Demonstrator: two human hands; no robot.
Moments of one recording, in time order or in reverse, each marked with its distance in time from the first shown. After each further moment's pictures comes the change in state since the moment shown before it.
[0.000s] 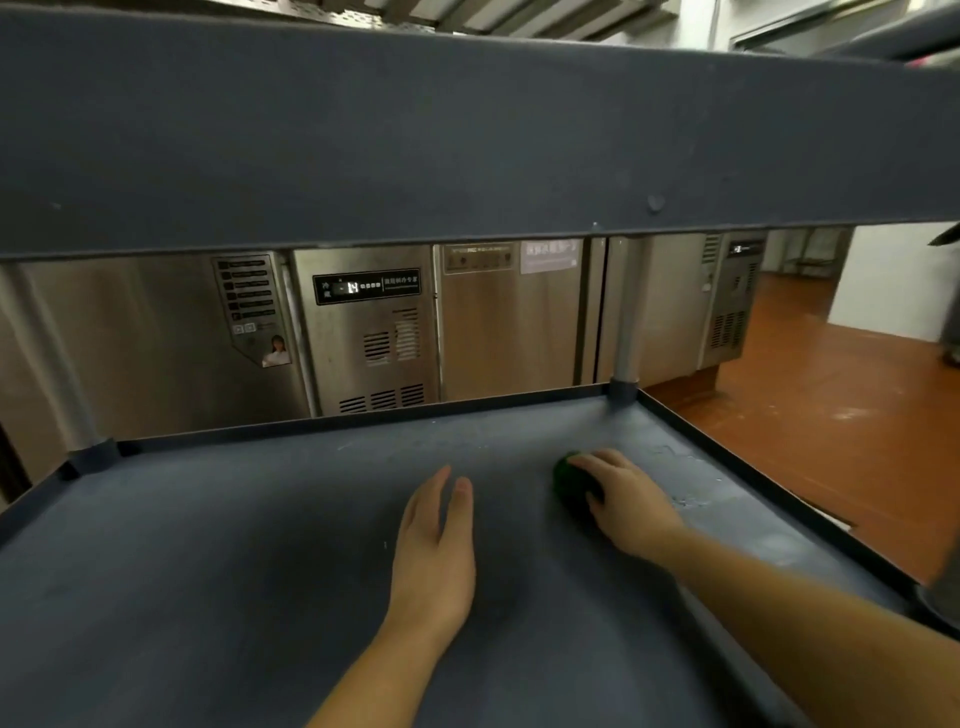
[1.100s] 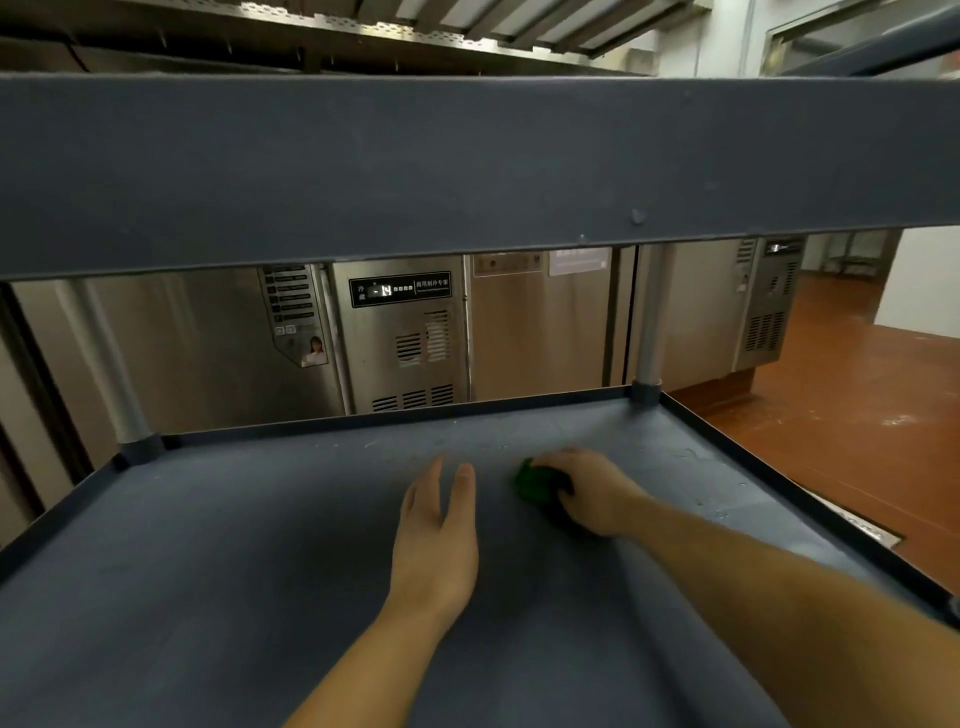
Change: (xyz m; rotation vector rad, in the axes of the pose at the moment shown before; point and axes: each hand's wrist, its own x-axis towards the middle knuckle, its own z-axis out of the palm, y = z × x) left_hand -0.002 0.003 -0.029 0.004 0.050 -0.005; right_hand 0.029 -0.056 0.004 0.062 -0.225 -0.134
